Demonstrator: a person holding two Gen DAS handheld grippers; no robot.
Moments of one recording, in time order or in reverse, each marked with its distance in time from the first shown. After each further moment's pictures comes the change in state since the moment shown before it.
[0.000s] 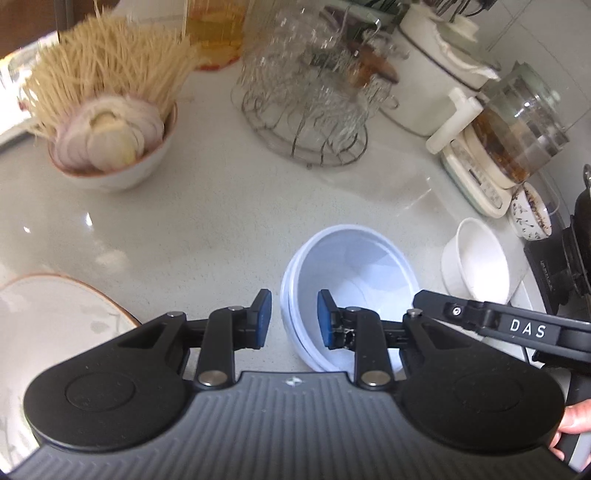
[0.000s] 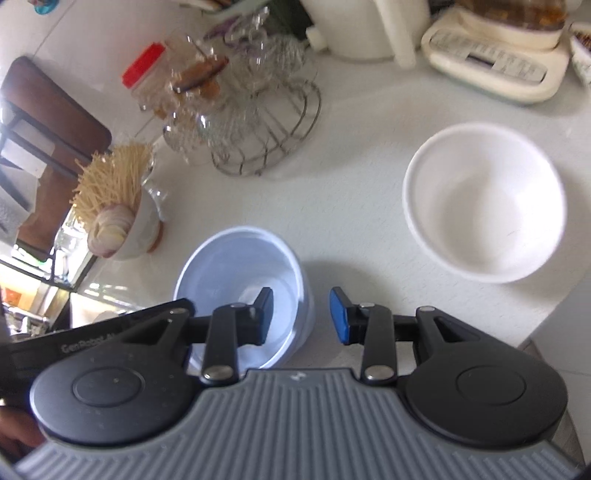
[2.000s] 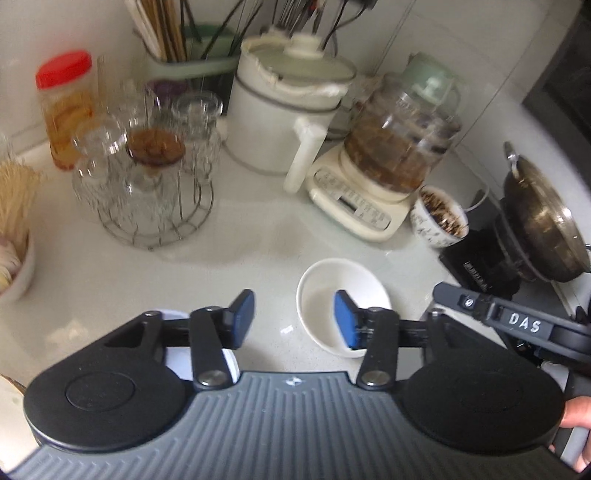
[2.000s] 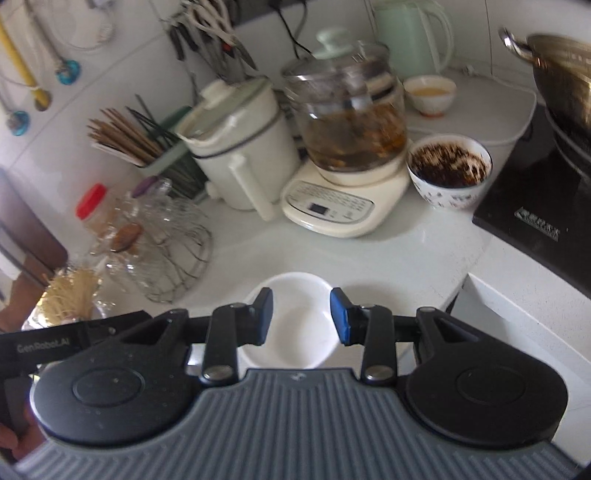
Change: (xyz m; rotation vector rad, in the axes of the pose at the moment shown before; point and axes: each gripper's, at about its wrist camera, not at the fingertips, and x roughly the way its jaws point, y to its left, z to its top) left arm -0.003 -0.155 0.032 0.199 -0.075 -0.113; right arm -0.111 -0.101 0.029 0.079 -0.293 -0.166
